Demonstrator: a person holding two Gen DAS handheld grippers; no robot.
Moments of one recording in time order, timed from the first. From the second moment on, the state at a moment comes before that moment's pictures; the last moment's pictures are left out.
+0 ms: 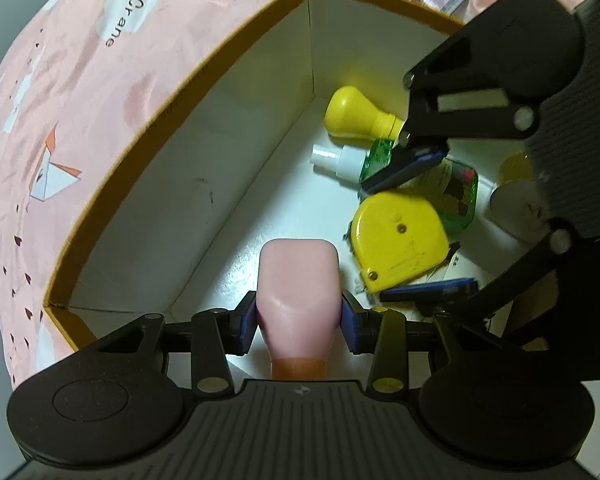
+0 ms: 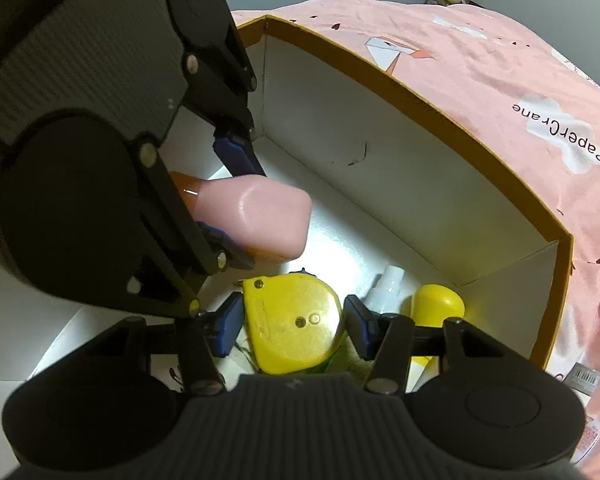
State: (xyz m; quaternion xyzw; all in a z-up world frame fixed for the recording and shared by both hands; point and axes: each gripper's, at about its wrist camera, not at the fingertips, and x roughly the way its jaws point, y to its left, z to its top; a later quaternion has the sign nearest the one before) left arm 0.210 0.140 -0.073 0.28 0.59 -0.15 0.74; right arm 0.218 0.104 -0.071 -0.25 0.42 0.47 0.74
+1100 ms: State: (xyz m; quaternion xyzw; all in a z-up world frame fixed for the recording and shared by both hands) left arm 0.216 0.148 -0.026 0.19 0.59 -0.15 0.77; right arm 0.213 0.082 -0.053 -0.25 0.39 0.46 0.76
